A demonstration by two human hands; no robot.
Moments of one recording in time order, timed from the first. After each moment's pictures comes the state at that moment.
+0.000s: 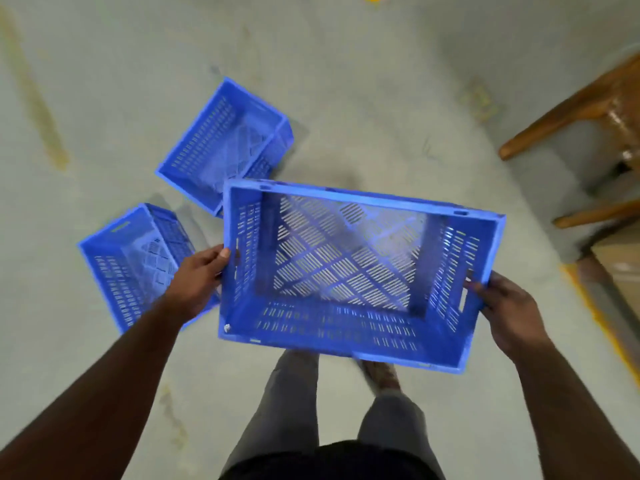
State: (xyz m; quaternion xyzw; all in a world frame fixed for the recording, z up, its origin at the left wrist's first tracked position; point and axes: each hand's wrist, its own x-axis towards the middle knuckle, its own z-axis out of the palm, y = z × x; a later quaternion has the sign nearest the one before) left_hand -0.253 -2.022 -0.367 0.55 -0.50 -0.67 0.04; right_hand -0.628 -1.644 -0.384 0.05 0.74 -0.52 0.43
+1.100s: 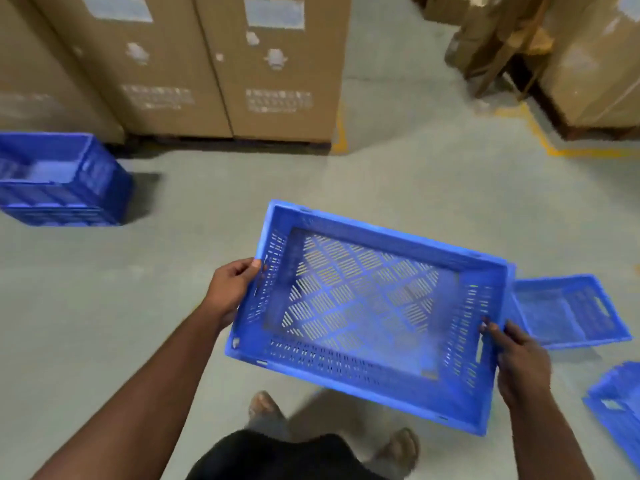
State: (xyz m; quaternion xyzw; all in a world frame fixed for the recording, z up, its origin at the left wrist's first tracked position) left_hand 0.233 -0.993 -0.206 0.70 0.15 -0.20 0.67; right_hand 0.009 -1.440 -0.208 -0.61 0.44 -0.11 0.65
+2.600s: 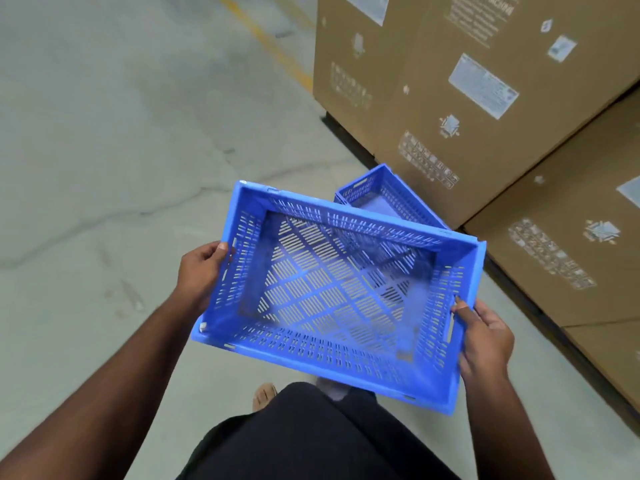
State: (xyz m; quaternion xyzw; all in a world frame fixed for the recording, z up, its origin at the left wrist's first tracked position) left_hand 0.498 0.038 -0.183 0.54 0.51 0.20 0.64; right_hand 0.741 -0.354 -0.173 -0.67 0.19 0.15 0.70
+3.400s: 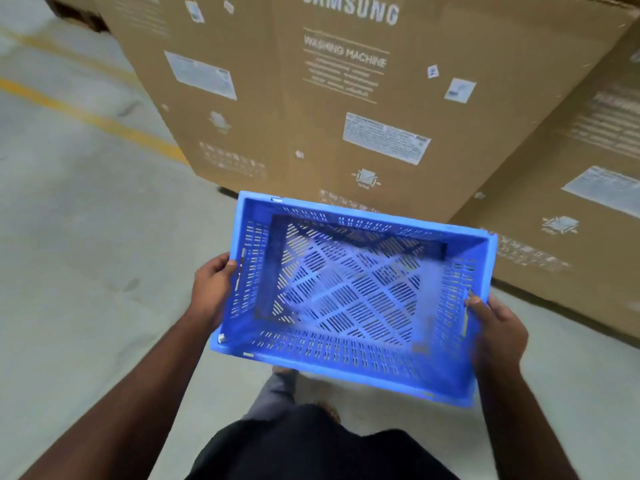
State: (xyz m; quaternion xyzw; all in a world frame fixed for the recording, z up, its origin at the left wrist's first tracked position) left_hand 1.006 0.248 -0.186 0.63 0.36 0.03 0.69; right_hand 1.043 -0.203 -0.199 -0.63 0.30 -0.06 0.71
